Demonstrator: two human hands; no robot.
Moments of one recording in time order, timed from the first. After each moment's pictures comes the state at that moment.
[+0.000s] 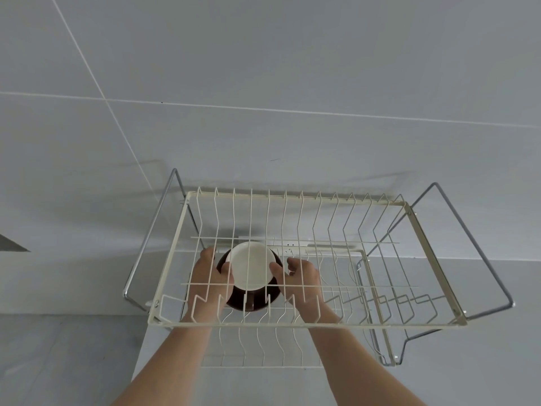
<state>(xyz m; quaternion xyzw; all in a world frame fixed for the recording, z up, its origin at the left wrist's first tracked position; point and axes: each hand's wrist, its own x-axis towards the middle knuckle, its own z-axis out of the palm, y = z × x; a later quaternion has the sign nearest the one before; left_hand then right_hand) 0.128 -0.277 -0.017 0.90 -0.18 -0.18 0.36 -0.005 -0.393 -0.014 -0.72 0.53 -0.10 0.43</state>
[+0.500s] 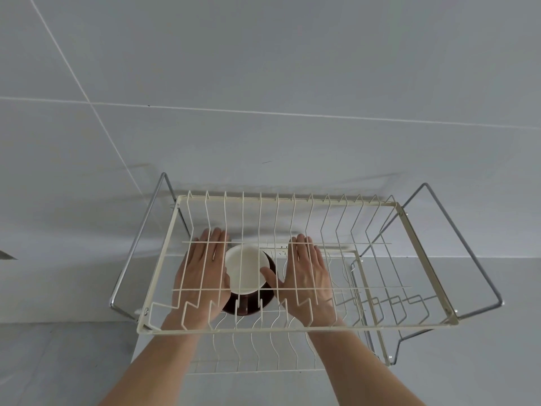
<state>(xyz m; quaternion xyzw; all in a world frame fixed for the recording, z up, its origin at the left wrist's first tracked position) 0.141 -0.273 -0.018 0.85 -0.50 0.07 0.14 -0.016 -0.403 -0.013 -0.90 0.42 -0.08 0.11</state>
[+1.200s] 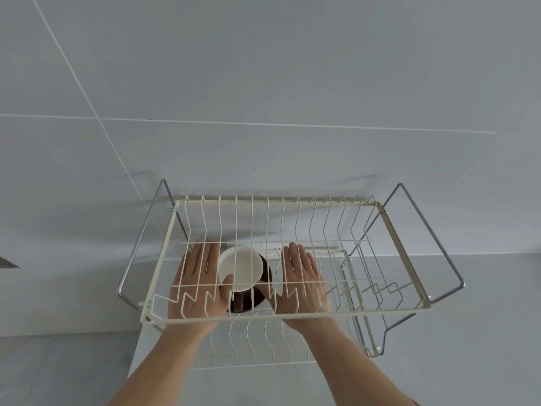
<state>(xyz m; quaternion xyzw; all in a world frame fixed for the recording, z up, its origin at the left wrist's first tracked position) 0.127 -0.256 -0.024 0.86 -0.48 0.09 0.15 -0.045 -0.387 -0.012 -0.92 0.35 -0.10 0.10</state>
